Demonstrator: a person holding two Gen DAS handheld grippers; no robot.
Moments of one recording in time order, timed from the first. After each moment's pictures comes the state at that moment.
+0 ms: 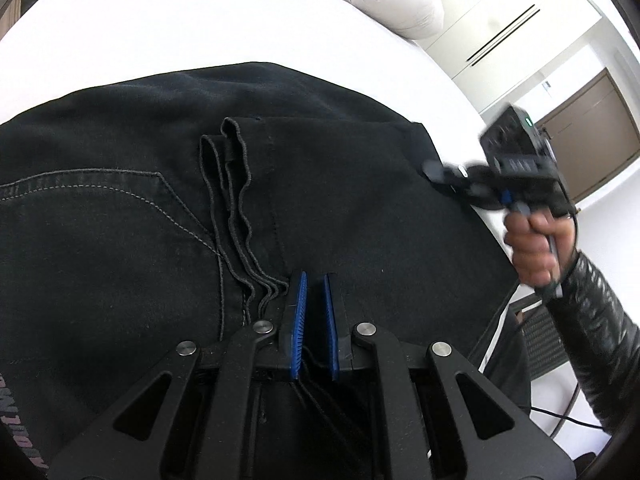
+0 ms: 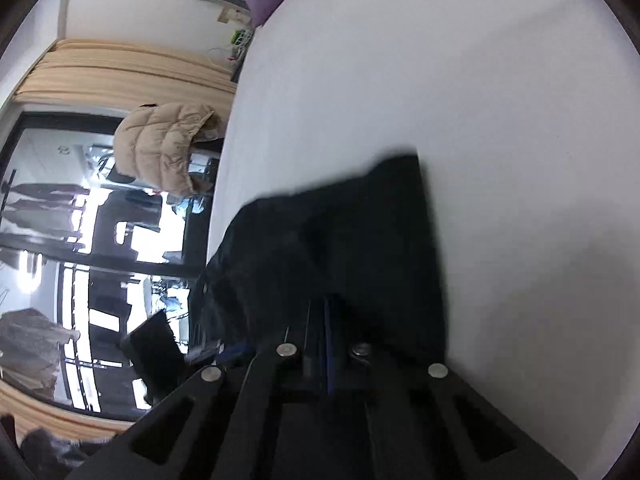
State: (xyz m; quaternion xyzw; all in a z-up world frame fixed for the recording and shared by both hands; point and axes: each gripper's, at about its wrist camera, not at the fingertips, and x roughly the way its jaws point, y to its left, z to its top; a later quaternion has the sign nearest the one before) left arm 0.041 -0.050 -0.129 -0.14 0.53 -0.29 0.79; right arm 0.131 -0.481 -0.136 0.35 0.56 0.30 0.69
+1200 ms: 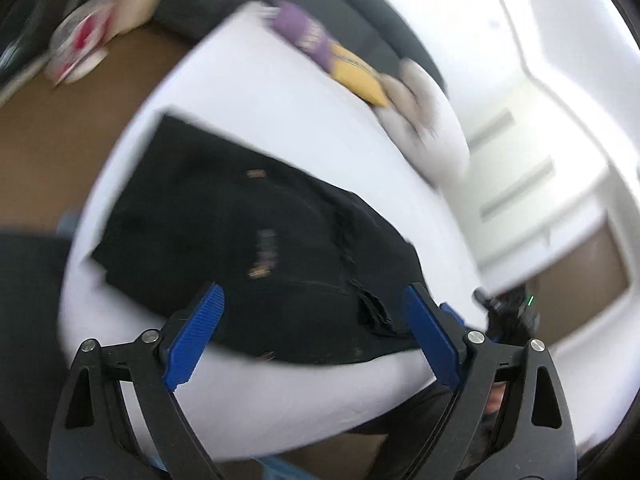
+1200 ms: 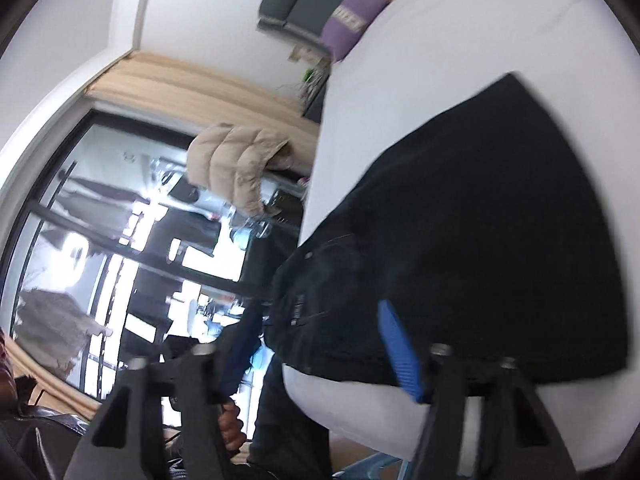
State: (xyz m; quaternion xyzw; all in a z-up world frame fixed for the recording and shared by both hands) left arm -0.141 0.130 -0.061 -0.36 0.38 -0.14 0.84; right arm 0.018 -0.414 -0.068 0.40 0.43 0.36 0.73
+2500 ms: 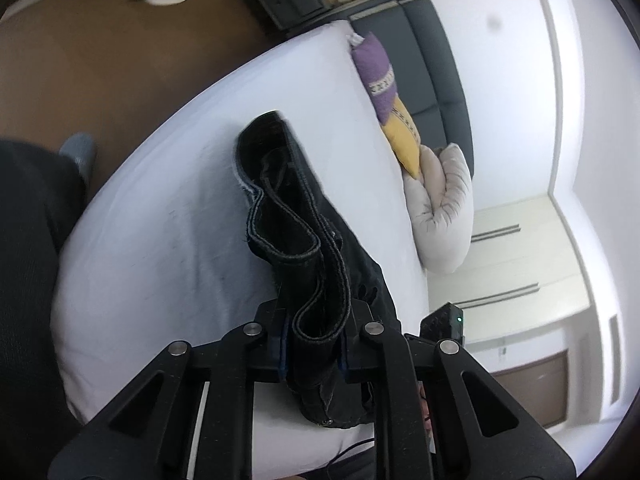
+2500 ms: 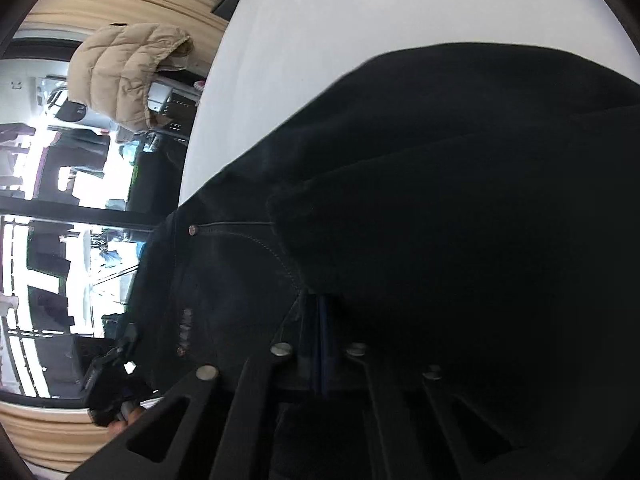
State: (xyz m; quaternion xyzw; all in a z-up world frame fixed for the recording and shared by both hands) left arm -0.096 0.186 -0.127 -0.52 0.35 -0.08 0.78; right arm 0.135 -0.287 -0.128 0.22 0.64 0.26 0.69
